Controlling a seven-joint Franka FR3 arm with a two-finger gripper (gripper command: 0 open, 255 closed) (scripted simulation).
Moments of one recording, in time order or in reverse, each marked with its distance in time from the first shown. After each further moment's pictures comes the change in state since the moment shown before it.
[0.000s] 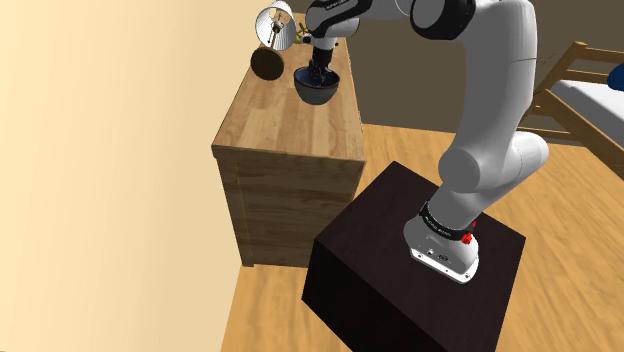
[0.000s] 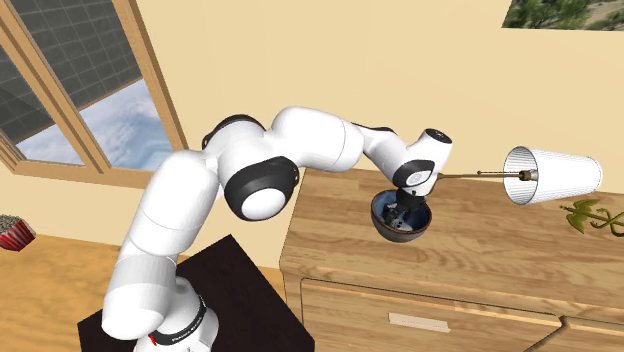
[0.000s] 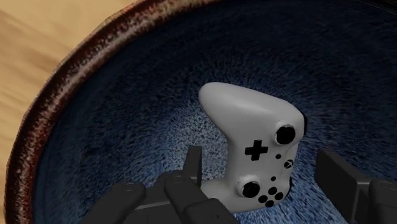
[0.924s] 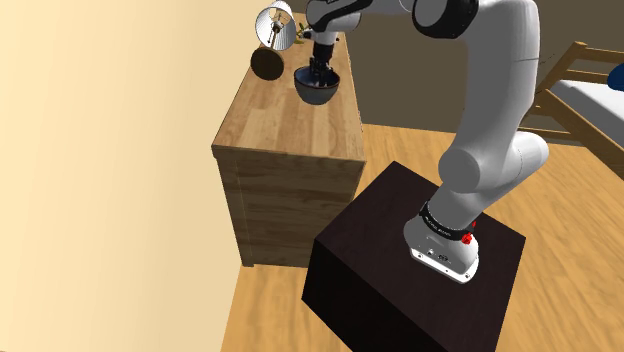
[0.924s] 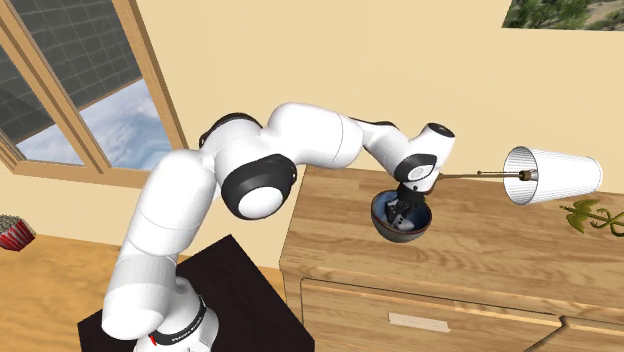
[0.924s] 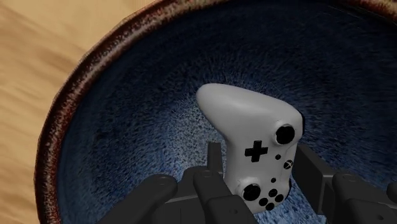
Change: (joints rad) arm -0.001 -0.018 0.002 0.017 0.002 -0.040 0.000
